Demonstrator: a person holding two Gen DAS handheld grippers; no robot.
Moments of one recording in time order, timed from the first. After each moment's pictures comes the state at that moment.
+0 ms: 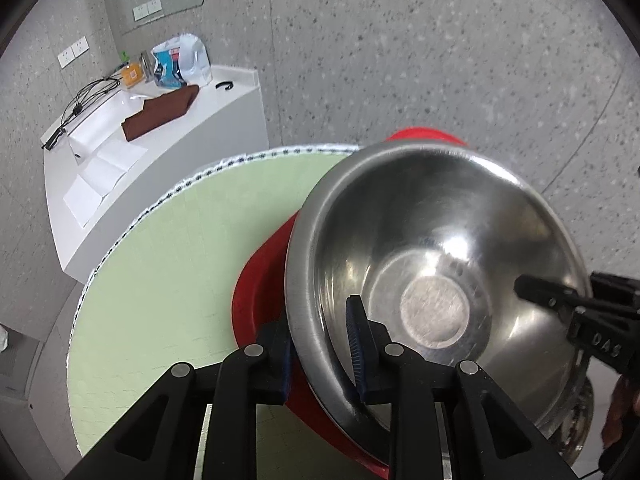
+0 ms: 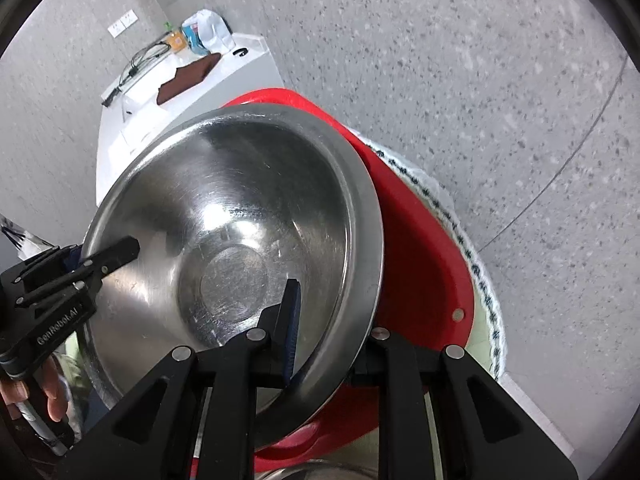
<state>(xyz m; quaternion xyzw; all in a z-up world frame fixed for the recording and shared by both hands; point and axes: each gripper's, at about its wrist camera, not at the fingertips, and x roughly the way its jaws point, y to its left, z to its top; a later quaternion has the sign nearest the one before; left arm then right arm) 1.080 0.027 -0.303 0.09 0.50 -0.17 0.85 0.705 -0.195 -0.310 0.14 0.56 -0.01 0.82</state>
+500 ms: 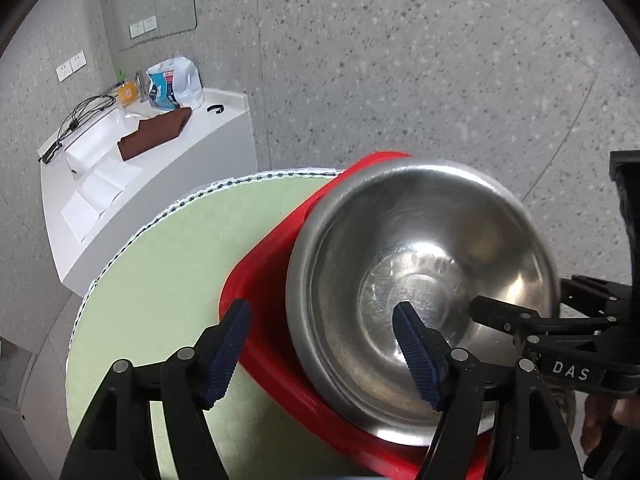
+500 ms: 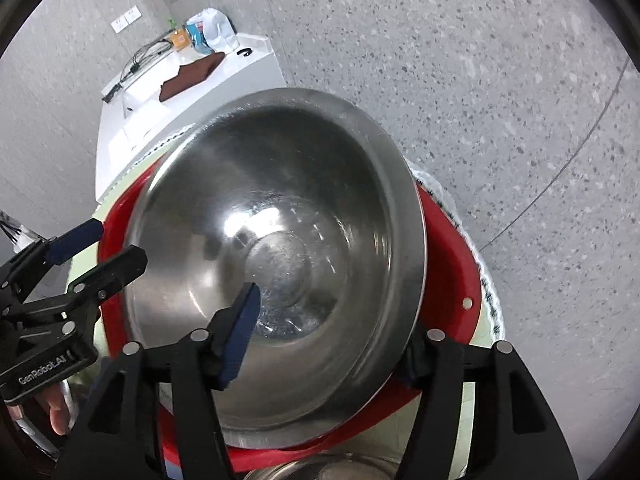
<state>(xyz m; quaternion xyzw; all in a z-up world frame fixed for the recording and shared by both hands) 1.040 0.040 -0.277 0.07 0.46 -0.19 0.86 0.695 -0.186 -0.303 0.14 0.55 -0.01 0.82</state>
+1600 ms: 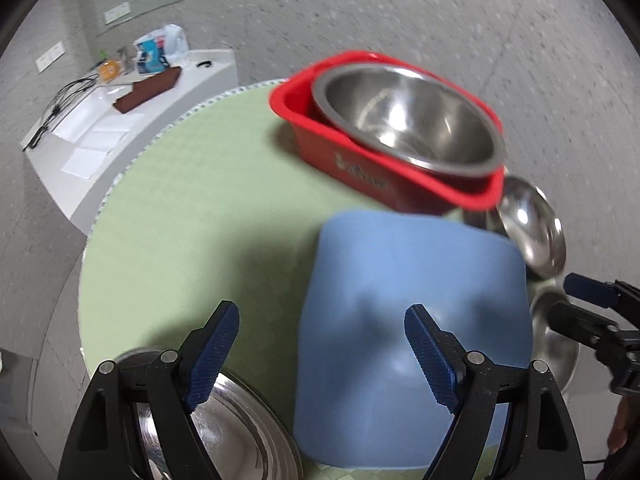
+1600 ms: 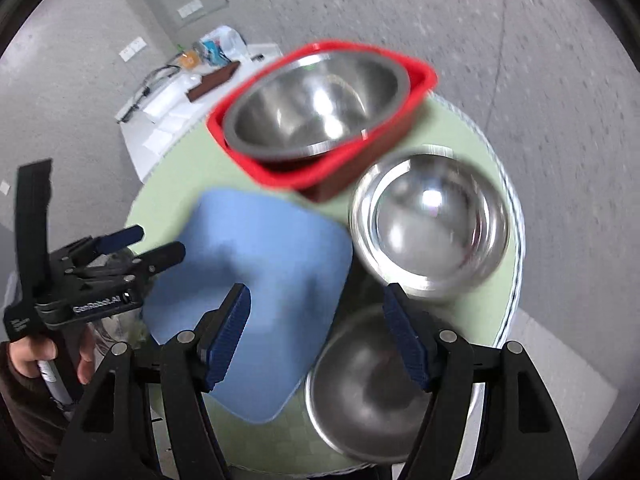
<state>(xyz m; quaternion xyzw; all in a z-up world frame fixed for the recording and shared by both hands) 0.871 0.167 -0.261 0.11 0.51 -0.26 0.81 0.502 -0.087 -0.273 0.20 0.52 -0.05 0.83</state>
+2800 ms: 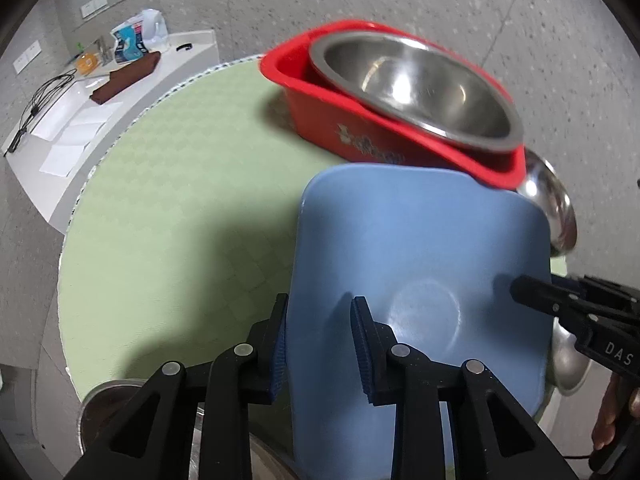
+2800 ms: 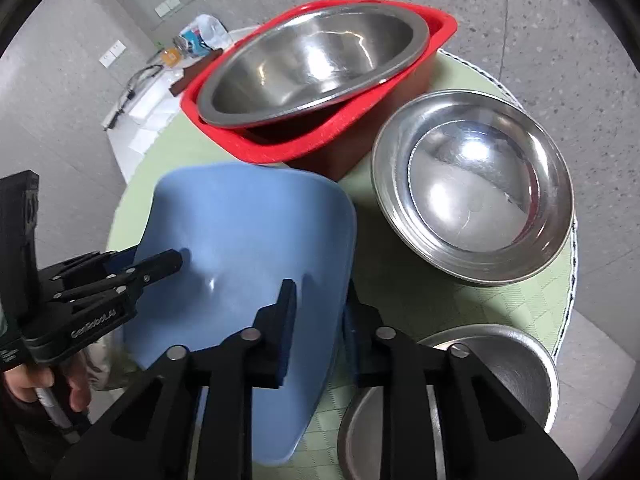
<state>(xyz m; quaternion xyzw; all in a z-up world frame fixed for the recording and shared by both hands) 0.908 0.163 -0.283 0.12 0.54 -0.27 0.79 0.527 -0.077 -0.314 0.24 0.53 -0.06 0.81</state>
